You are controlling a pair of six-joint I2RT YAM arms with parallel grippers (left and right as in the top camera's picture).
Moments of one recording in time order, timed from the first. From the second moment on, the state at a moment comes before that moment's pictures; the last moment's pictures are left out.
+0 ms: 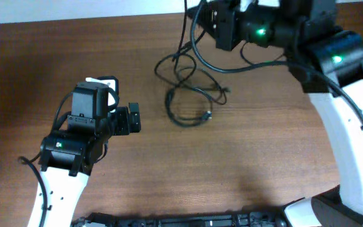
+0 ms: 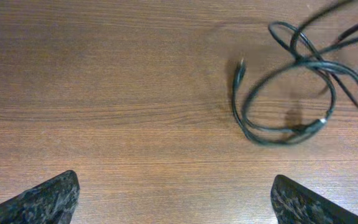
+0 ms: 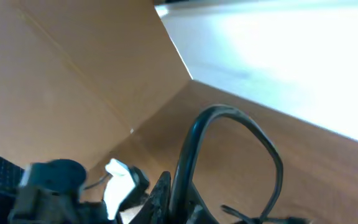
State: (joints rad) left arm -0.23 1.12 1.14 -0.94 -0.05 -0.21; right arm 0.34 1.63 2.12 -0.79 -0.70 0.26
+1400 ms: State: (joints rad) left arm -0.23 1.46 1.14 -0.47 0.60 -0.30; right arm 0.34 1.62 2.18 -1.52 -0.56 -0.14
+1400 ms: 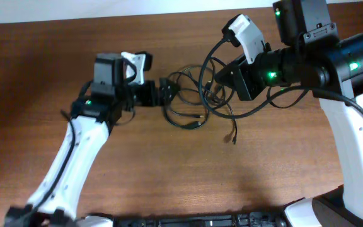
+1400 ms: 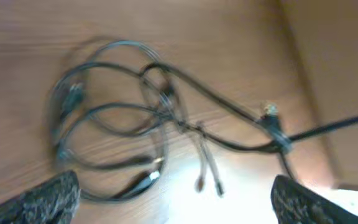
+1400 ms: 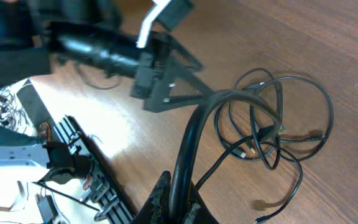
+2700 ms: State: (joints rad) left arm -0.14 1.62 1.14 -0.57 0.23 -0.83; right arm 0.34 1.57 2.18 -1.34 -0.58 -0.14
